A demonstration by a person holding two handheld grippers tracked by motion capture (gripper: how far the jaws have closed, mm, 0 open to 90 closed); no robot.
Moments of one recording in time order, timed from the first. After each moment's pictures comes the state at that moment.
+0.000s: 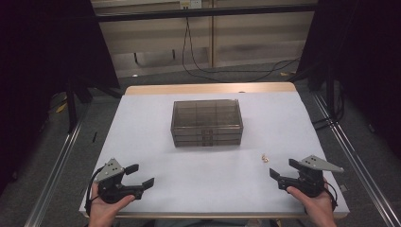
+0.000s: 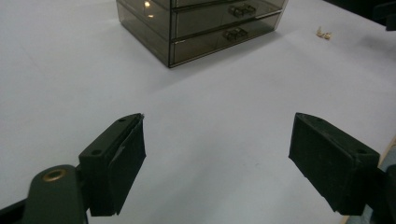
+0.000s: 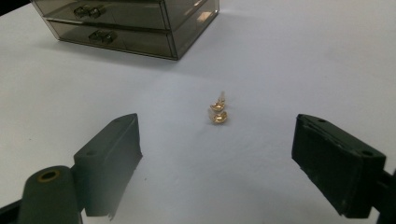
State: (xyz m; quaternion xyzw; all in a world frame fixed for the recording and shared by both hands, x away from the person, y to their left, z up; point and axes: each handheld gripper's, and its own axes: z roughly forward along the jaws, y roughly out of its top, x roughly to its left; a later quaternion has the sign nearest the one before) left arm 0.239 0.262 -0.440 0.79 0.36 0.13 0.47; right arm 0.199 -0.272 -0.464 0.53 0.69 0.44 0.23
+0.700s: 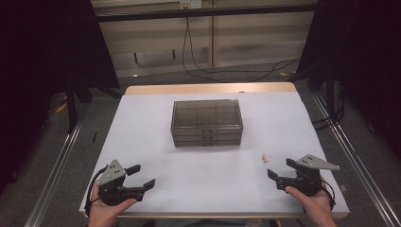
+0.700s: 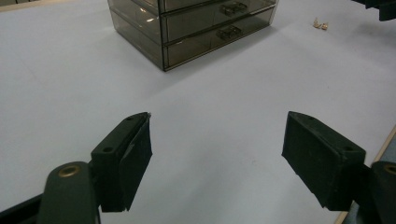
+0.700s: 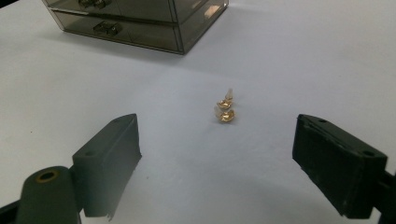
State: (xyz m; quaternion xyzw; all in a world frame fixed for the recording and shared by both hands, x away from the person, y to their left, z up) left arm 0.233 0.258 -0.435 0.81 0.33 0.14 0.47; right arm 0.204 -0.269 -0.468 0.51 0.71 0.44 0.22
